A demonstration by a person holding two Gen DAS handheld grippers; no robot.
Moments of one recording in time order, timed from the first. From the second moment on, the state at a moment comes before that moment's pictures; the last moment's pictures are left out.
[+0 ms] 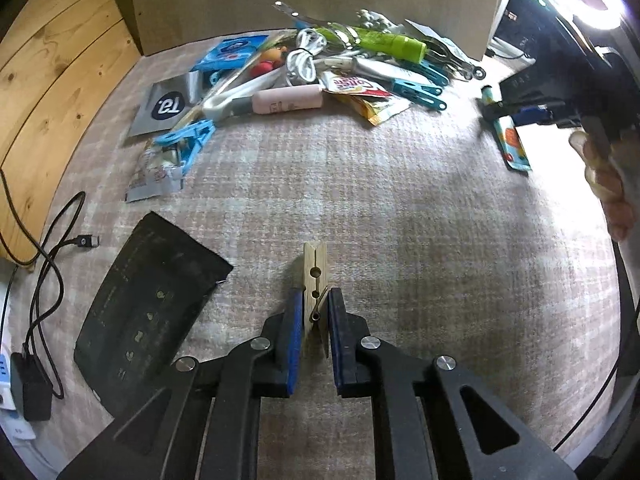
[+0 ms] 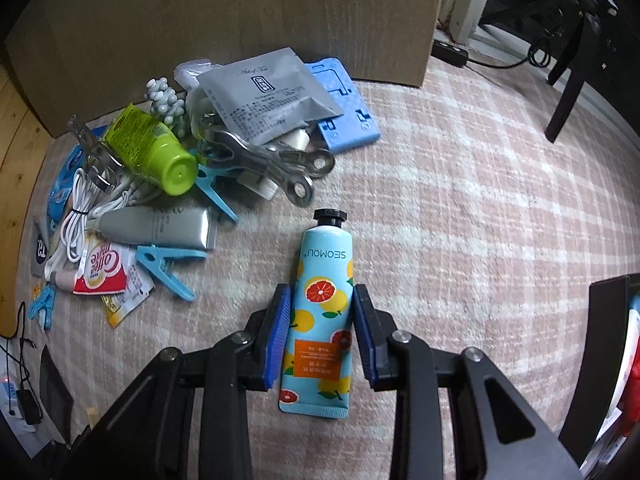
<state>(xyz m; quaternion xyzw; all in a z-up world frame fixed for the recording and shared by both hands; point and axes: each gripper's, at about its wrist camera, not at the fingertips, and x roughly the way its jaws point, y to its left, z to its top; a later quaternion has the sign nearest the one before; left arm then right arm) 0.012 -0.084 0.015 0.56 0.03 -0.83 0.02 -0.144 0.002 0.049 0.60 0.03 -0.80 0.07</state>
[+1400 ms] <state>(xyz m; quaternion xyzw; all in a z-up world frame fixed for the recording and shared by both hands) 0.000 0.285 0.113 0.46 -0.09 -0.82 -0.33 -0.002 0.533 0.125 0.49 -0.12 -0.85 -0.16</state>
